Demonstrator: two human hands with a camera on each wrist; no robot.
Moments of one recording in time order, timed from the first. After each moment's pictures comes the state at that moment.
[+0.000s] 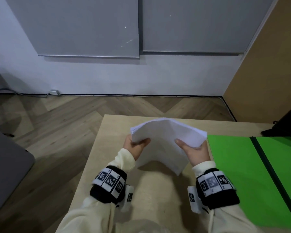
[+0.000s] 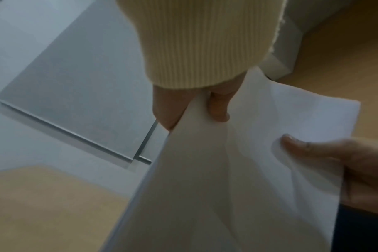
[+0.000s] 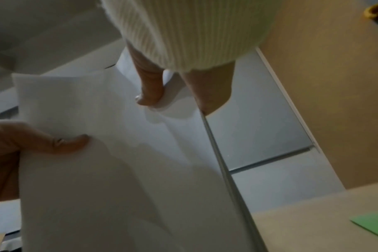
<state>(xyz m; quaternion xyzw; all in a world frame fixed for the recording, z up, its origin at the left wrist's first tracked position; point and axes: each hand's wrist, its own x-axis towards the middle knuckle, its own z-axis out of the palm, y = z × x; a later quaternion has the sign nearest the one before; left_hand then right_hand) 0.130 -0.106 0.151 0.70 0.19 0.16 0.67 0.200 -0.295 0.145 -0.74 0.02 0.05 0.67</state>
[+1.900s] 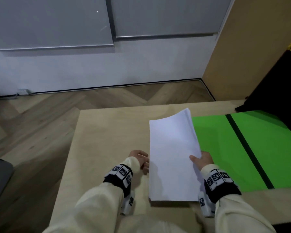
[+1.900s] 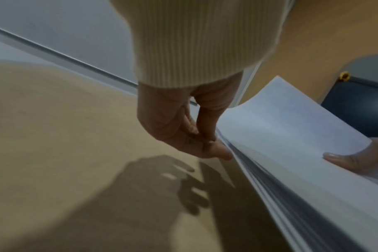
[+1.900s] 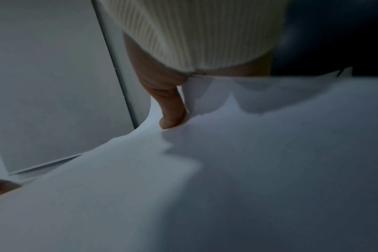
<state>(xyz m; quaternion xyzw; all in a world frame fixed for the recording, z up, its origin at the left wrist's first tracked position) 0.153 -0.174 0.036 0.66 0.36 -0.19 0.63 0.210 -0.423 0.031 -0.87 0.19 0.17 0.42</state>
